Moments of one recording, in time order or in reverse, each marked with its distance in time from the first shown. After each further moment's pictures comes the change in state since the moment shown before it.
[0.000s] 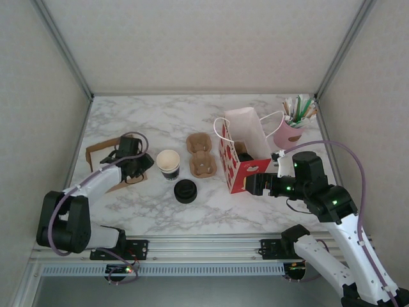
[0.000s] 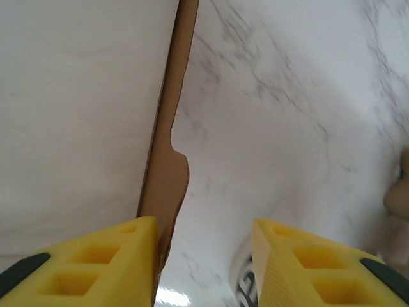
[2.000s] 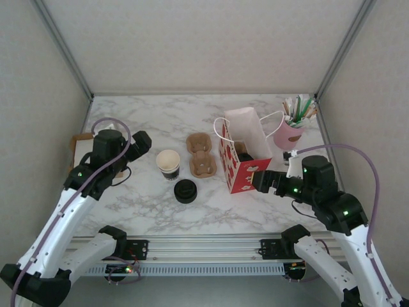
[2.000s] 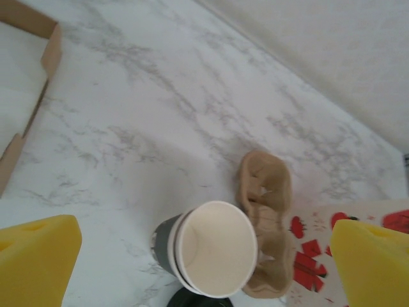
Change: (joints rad) left arm -0.135 -0.433 0.295 -0.352 -0.217 0.090; right arm 0.000 -0.061 0.044 -0.021 0.116 0.077
